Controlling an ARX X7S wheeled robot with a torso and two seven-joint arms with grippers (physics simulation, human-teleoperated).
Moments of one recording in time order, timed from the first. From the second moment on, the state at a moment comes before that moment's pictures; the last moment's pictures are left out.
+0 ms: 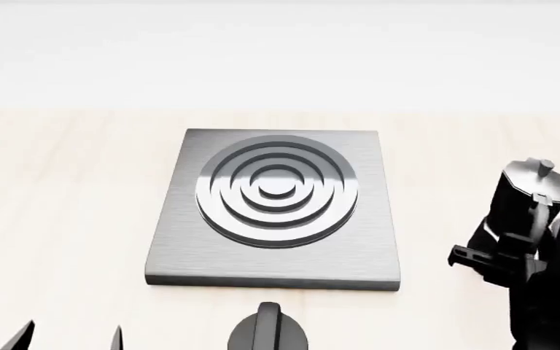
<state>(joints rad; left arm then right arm) -0.04 -0.24 0.28 -0.08 -0.21 0.15 -0.23 0.70 0.32 0.04 0.72 0.33 0.08 0.03</state>
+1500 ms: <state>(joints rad) -0.02 -0.27 0.29 -0.04 -0.23 0.16 -0.26 1.14 0.07 -0.18 1.31 0.03 -0.39 0.14</state>
